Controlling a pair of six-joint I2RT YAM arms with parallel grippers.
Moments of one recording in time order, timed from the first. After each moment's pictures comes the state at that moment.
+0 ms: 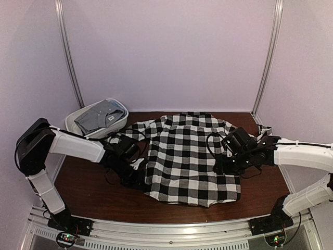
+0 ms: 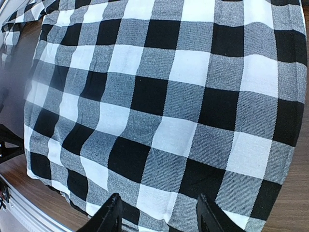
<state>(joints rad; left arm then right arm) -0.79 1.73 0.89 -0.37 0.45 -0.58 0.78 1.24 0.81 -0.59 0.07 0.75</state>
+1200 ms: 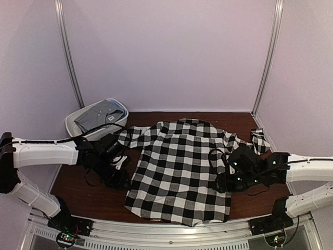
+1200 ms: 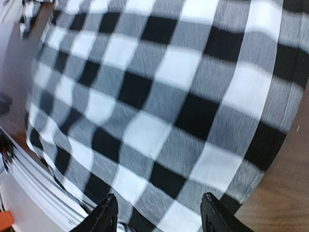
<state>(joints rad) -0.80 1.36 0.77 -0.65 0.27 -0.58 1.02 1.04 0.60 -0.57 0.05 0.89</state>
